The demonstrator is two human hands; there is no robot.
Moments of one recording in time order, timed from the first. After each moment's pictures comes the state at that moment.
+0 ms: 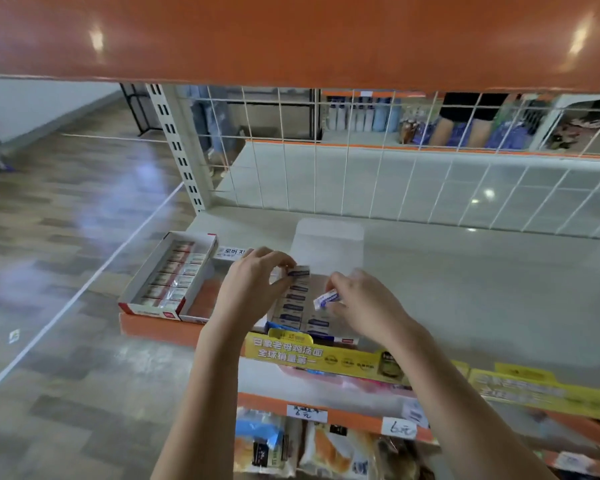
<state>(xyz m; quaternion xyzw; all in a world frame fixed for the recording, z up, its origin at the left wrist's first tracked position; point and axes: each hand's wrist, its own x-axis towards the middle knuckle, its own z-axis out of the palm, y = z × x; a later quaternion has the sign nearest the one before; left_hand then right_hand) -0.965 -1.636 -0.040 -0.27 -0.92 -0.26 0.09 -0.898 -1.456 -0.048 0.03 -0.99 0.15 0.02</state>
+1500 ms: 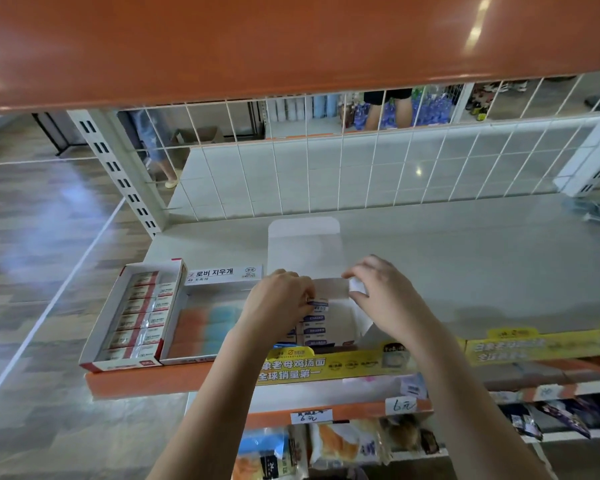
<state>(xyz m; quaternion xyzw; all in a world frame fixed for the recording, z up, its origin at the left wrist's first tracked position) -0.977 -1.594 -0.046 -0.42 -0.90 -0.10 -0.06 -0.883 -1.442 -0.046 -0.13 -0.97 0.19 0.06</state>
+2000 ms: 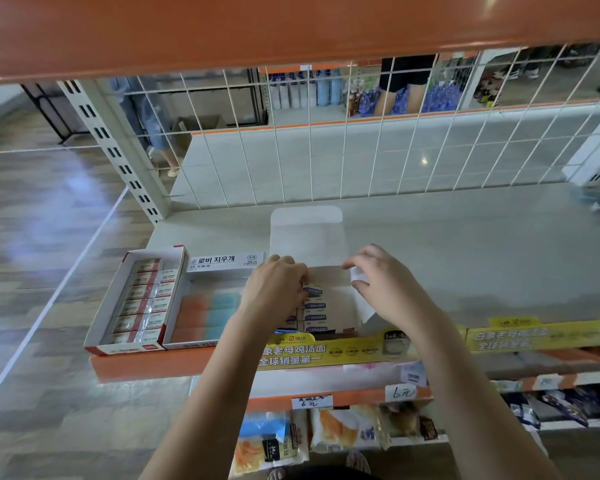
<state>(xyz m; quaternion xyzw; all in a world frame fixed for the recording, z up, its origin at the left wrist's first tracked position) -0.981 -1.597 -0.054 -0.39 -0.92 -0.10 -0.04 -0.882 -1.443 -0.045 -0.12 -0.97 0.21 0.04</state>
